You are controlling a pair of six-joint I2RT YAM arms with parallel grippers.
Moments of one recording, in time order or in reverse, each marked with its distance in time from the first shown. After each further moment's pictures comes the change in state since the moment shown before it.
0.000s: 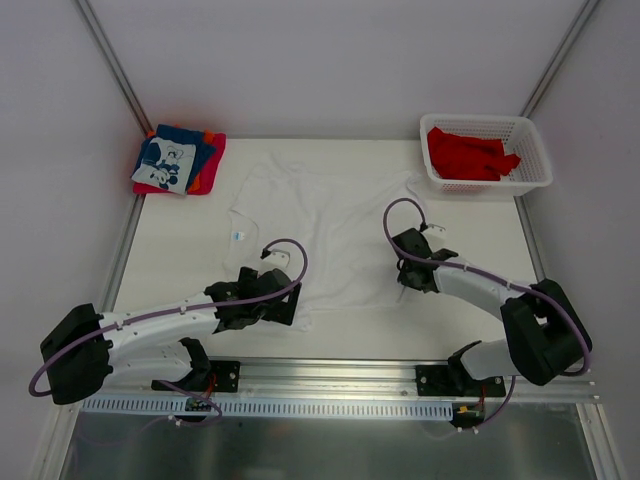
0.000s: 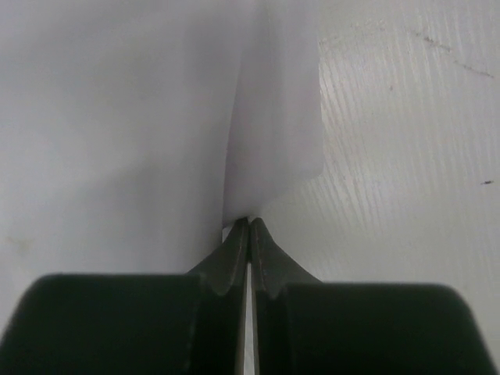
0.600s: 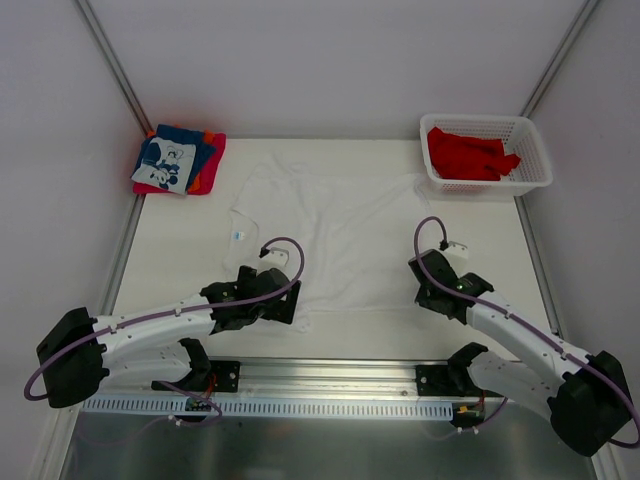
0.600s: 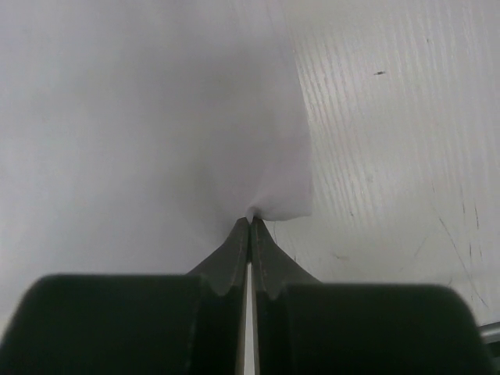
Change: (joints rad) left arm 0.000 -0.037 0.000 0.001 0.000 0.001; right arm 0.062 -0.443 -0.112 -0.319 0.008 0.051
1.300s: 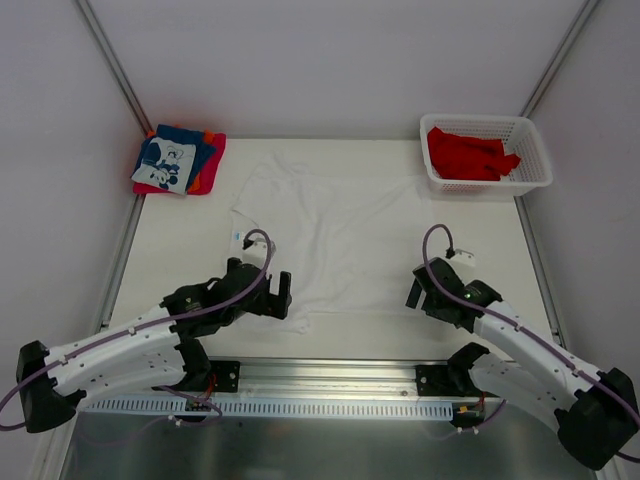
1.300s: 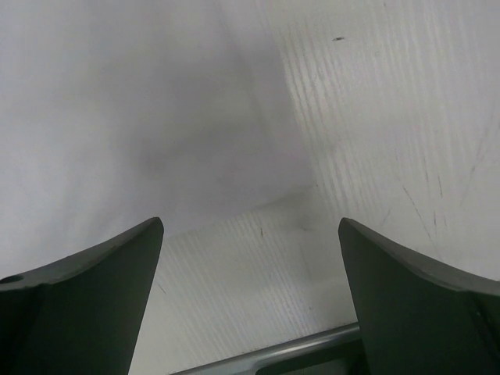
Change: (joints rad) left arm 0.000 -0.253 0.043 -0.090 0.040 0.029; right arm 0.018 -0.079 -0.026 -0.109 0.013 0.026
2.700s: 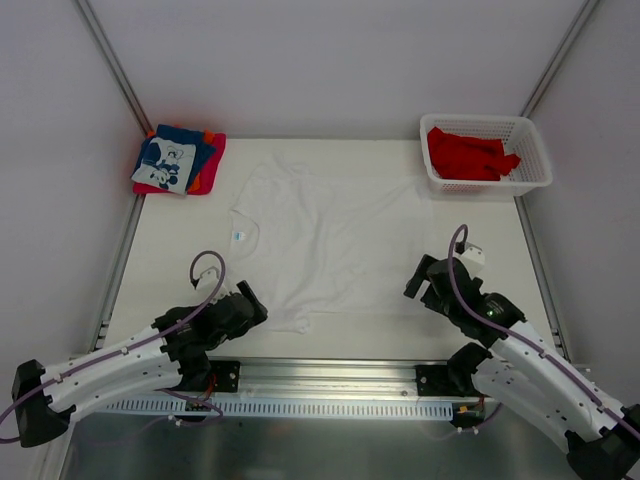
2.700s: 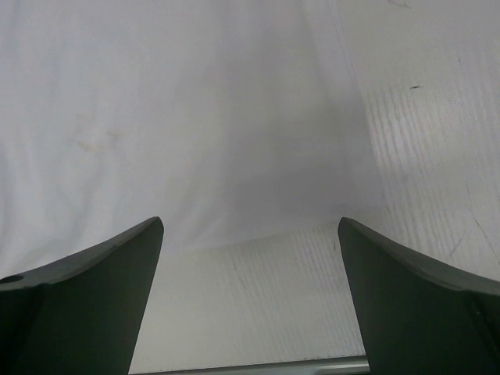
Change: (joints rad) left arm -0.006 -0.251 -0.227 -0.278 -0.122 -0.805; right arm 0.029 -0.211 0.018 0.060 -0.032 0.015
